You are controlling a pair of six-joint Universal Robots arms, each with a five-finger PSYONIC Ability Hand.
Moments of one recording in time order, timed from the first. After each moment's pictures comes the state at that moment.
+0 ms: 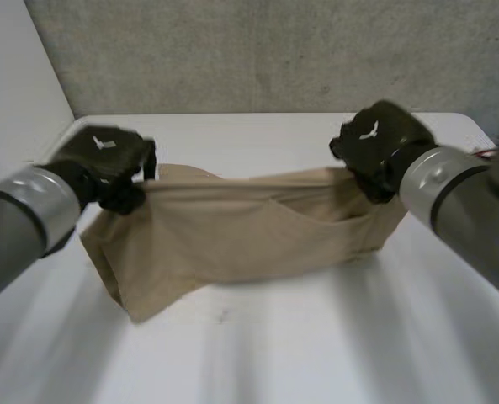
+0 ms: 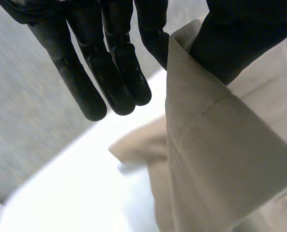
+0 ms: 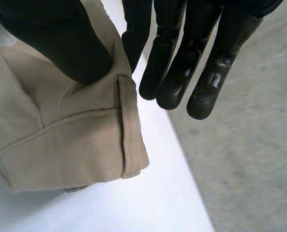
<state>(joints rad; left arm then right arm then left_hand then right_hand) 4.34 -1.73 -1.46 2.89 -1.46 3.53 2.09 -1.29 1.23 0.35 1.55 2.34 1.13 1.19 1.19 1.20 0.98 0.97 1.17 1.18 1.19 0.99</state>
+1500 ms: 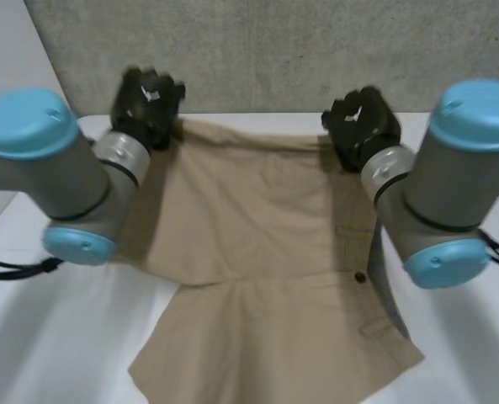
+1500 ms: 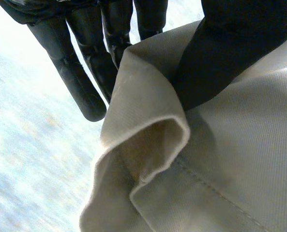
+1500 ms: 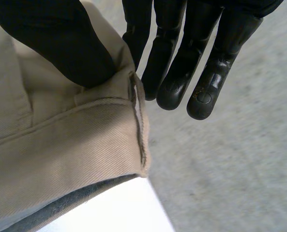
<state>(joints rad) 4.26 -2.08 -1.25 3.47 -1.56 3.68 2.09 -1.09 1.23 -0.13 1.61 2.42 1.13 1.20 1.19 1.20 0.99 0.97 1.18 1.19 1.19 1.00</state>
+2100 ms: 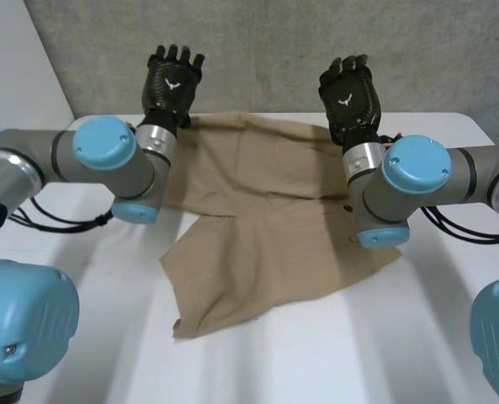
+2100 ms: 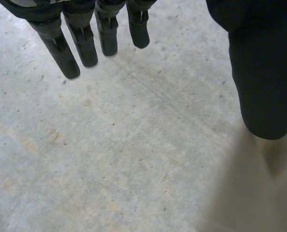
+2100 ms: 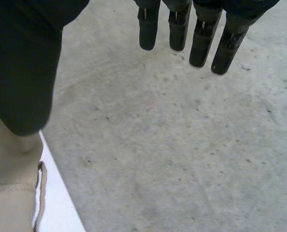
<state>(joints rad) 4.28 -2.65 -0.60 3.62 -1.52 3.68 2.04 -0.64 0.90 -0.60 1.59 2.36 0.21 0.25 0.26 0.25 0.09 0.22 0.25 0.25 0.26 0.10</state>
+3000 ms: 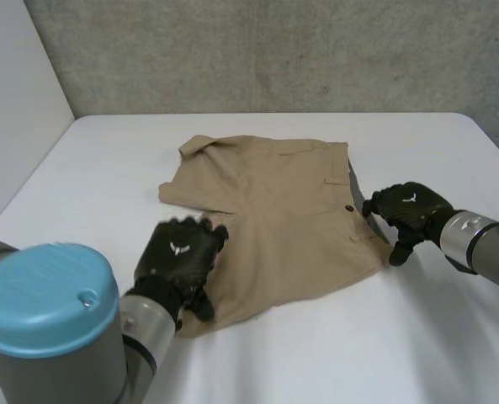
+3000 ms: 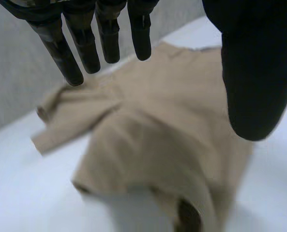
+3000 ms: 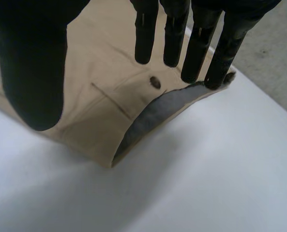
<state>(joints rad) 3.95 -1.81 -1.77 3.26 -1.81 3.28 1.68 -1.05 1.48 0.08 1.09 2.53 0.33 0.32 0.32 0.32 0.15 0.36 0.41 0.42 0.42 0.23</state>
